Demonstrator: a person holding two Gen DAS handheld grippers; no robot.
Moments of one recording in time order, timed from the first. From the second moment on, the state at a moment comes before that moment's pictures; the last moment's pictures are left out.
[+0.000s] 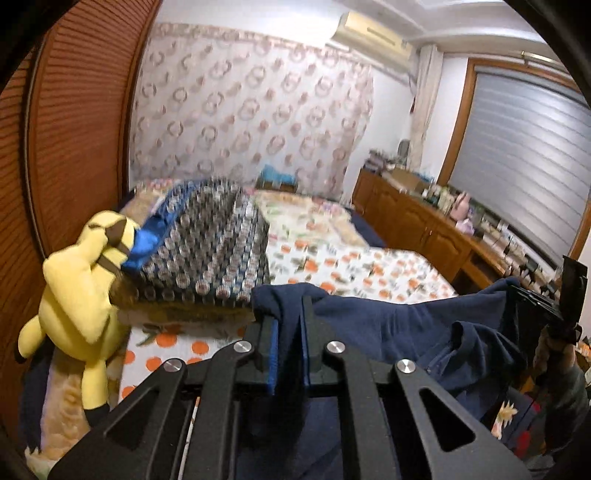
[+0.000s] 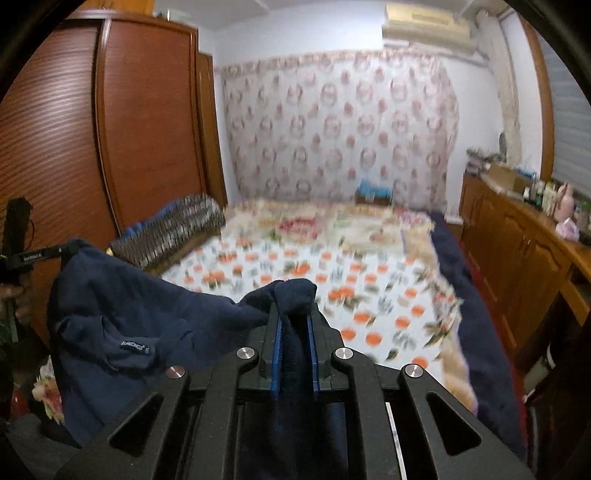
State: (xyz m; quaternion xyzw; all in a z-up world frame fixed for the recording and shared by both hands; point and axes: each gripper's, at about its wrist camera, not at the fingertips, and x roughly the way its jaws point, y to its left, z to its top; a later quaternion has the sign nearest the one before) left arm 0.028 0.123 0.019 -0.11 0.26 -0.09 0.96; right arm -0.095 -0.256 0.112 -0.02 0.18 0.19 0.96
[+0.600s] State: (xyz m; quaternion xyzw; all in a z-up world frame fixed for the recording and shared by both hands) left arm -0.034 0.111 0.140 -0.07 0.11 -0.10 0.99; right arm -0.212 -0.292 0.192 -0.03 0.05 0.24 0.97
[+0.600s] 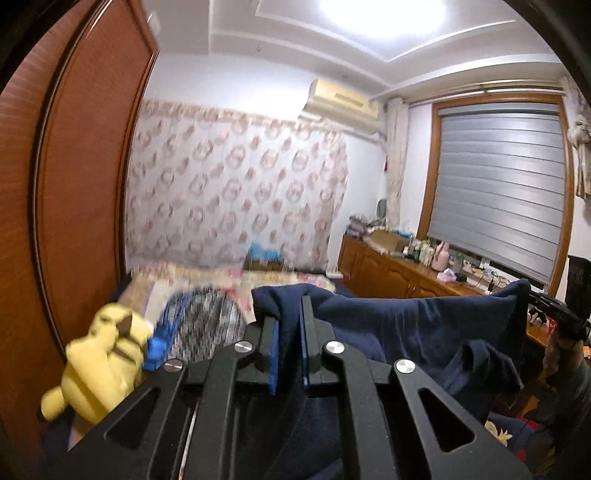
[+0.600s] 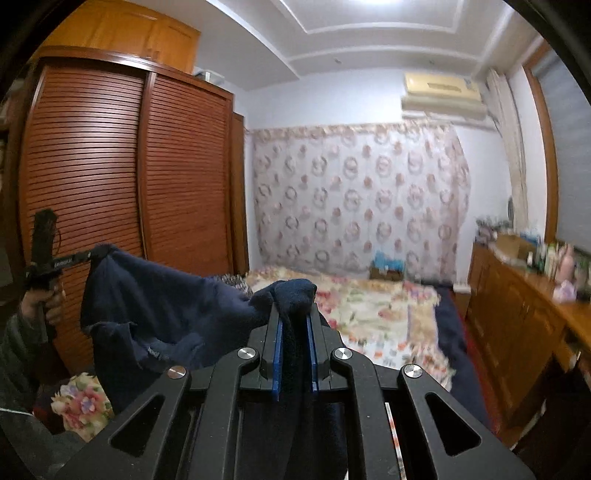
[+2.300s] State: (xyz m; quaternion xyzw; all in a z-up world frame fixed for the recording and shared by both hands) left arm 0.192 0.161 0.018 -0.02 0.32 -0.04 0.95; right arm 0.149 -0.256 -0.020 -0.03 0.28 0.13 0.95
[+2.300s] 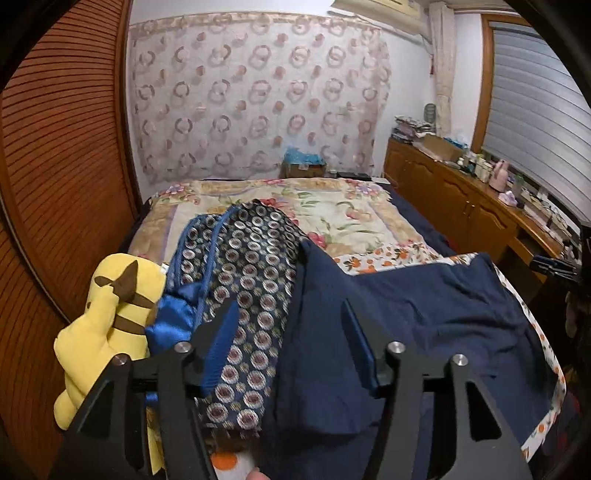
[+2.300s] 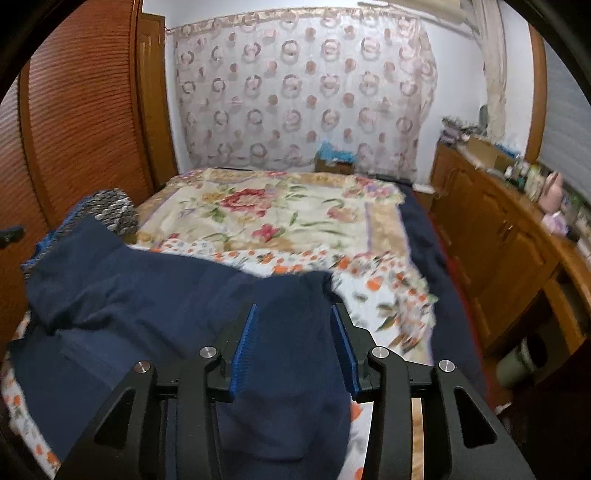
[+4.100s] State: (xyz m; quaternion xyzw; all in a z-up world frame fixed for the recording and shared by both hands) left arm 0.163 0.071 -0.107 0.04 0.44 -0.09 0.89; right arm 0.155 -0.269 -0.046 -0.05 0.36 0.11 0.93
